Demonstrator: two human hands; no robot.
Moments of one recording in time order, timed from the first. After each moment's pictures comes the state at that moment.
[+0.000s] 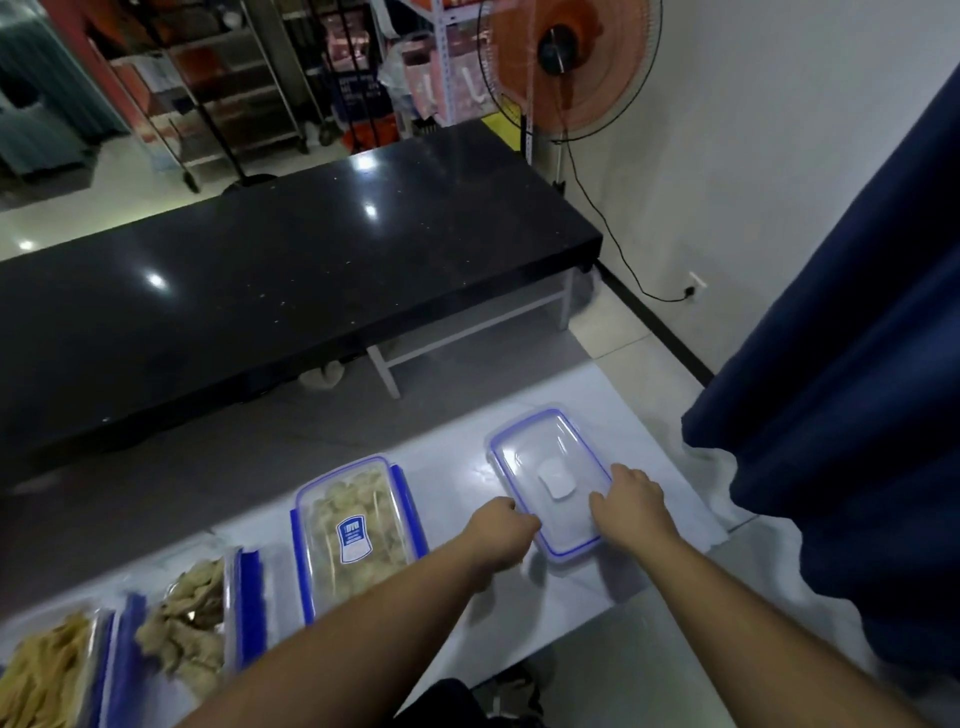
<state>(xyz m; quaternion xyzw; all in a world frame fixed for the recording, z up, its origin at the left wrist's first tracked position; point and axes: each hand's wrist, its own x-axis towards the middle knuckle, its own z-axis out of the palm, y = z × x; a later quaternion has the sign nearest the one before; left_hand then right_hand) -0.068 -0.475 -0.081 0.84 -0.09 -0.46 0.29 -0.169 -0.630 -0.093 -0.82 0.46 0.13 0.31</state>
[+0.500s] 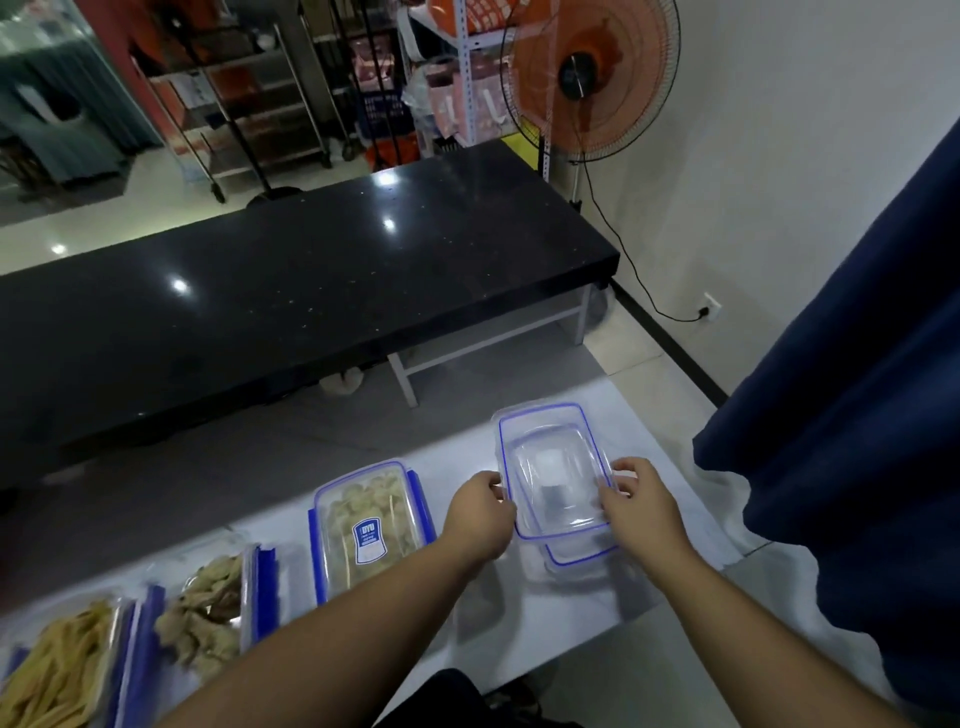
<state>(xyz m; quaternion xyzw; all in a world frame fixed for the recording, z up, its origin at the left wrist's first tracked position) -0.047 -0.460 -0.059 0.88 -0.10 -0.31 0.35 -0.173 -0.618 -0.067 -0.69 0.46 -0.08 0.54</state>
